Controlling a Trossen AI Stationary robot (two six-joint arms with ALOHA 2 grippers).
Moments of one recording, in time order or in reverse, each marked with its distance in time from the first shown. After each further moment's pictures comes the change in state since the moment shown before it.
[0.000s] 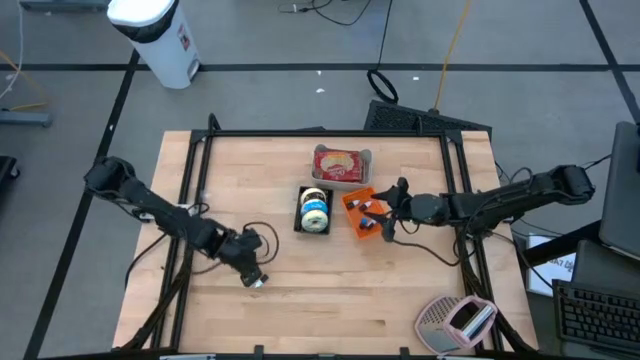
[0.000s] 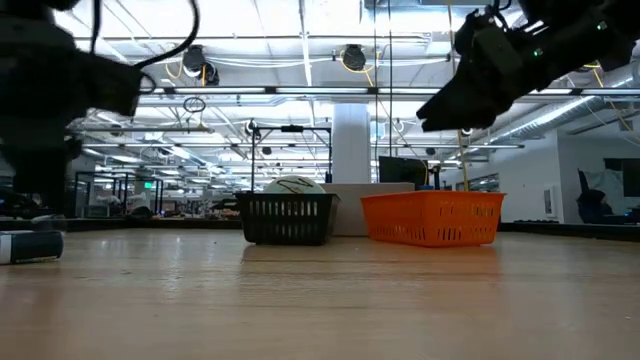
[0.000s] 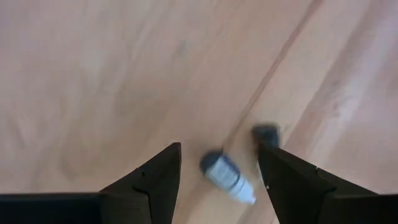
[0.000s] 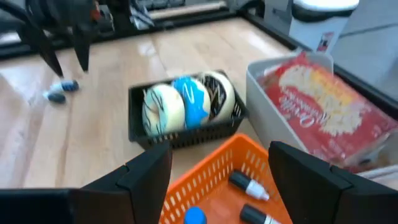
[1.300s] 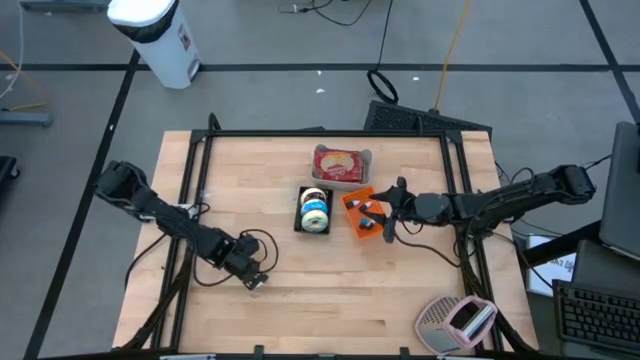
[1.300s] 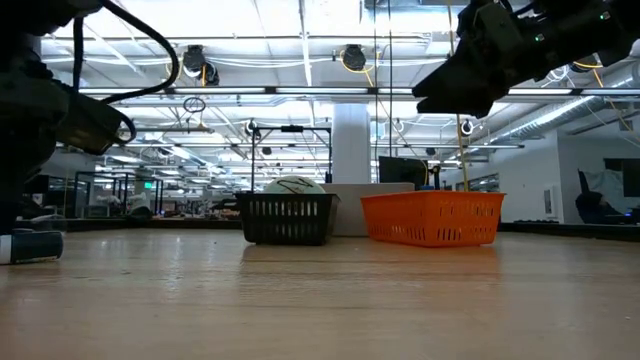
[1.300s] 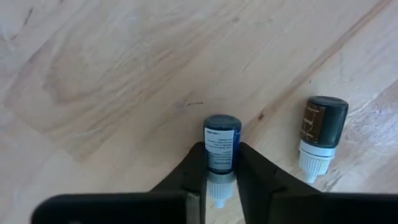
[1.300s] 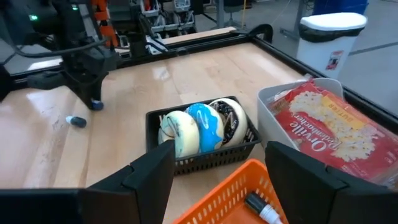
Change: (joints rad) left arm -0.055 0.180 0.004 -0.045 0.060 -0.275; right arm 0.016 -0.024 0.001 0.080 -0.007 -0.012
